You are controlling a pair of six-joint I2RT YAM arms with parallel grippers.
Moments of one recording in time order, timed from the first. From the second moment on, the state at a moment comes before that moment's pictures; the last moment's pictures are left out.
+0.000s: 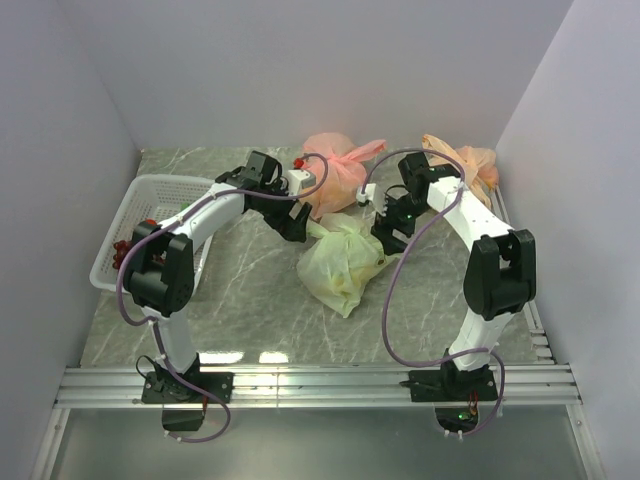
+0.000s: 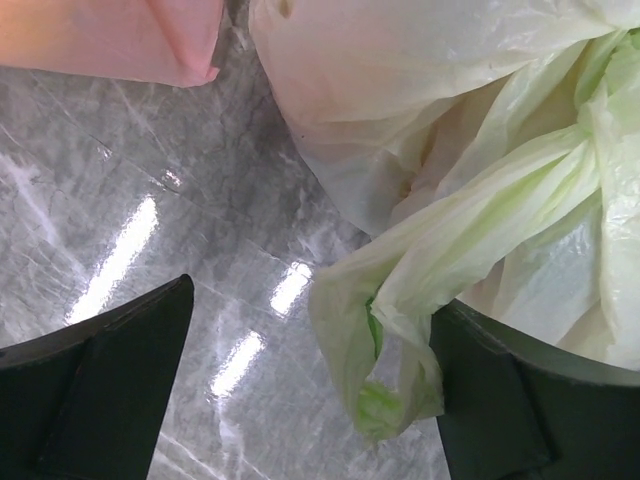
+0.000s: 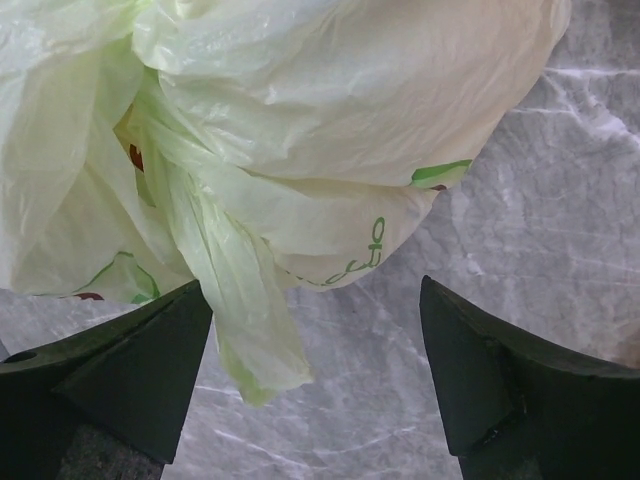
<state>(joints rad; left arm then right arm) -0.41 1.86 1.49 -0.63 0.50 0.30 0.24 1.79 1.49 -1.07 -0.46 -1.03</state>
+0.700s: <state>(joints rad) -0.40 1.86 1.49 -0.61 0.50 0.25 0.23 1.80 1.56 -1.19 -0.42 -1.09</state>
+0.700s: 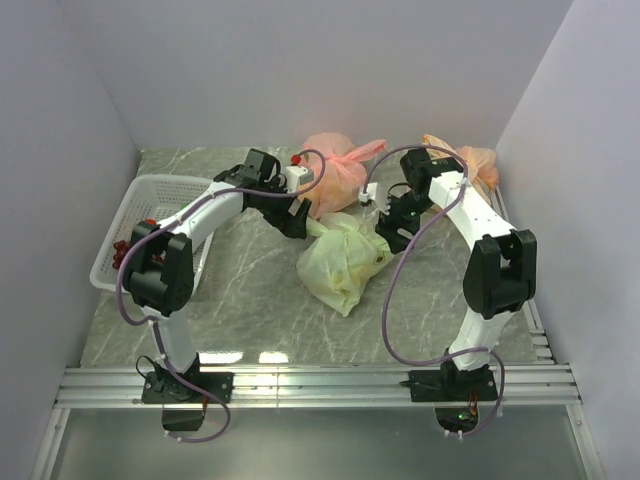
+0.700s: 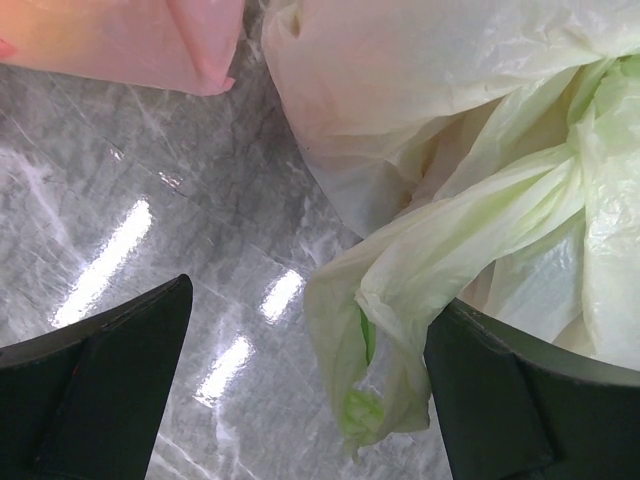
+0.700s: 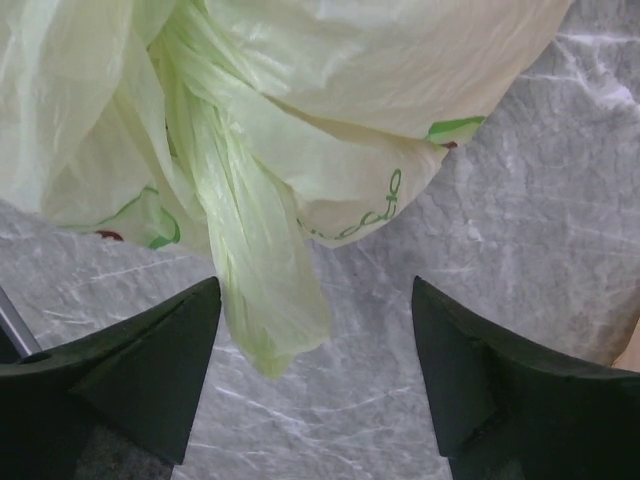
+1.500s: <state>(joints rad) -0.28 1.76 1.41 -0.52 0.49 0.01 0.23 1.63 1.44 -0.89 -0.34 -0.79</state>
